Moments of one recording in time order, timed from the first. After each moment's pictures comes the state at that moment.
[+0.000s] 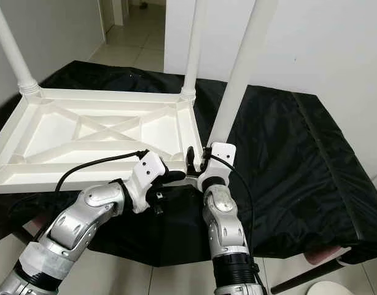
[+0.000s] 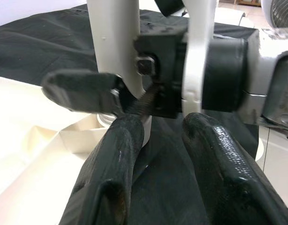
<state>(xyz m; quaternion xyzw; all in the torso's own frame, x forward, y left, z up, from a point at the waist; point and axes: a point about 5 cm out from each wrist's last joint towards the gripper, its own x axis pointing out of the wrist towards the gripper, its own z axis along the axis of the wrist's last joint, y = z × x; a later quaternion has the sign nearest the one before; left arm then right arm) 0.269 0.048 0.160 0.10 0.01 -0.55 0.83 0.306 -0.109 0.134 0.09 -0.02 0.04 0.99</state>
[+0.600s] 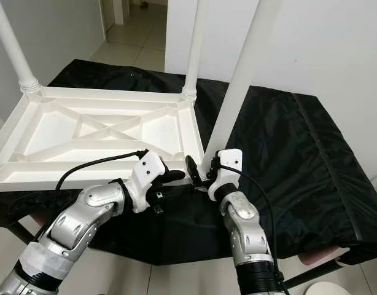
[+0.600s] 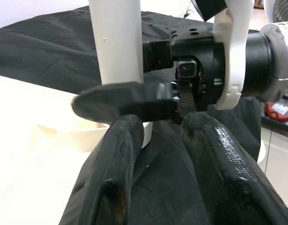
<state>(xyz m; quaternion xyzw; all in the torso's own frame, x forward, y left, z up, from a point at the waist) 0.269 0.048 0.161 0.10 0.01 -0.55 0.83 0.300 -0.141 0.128 0.03 -0.03 0.21 0.98</state>
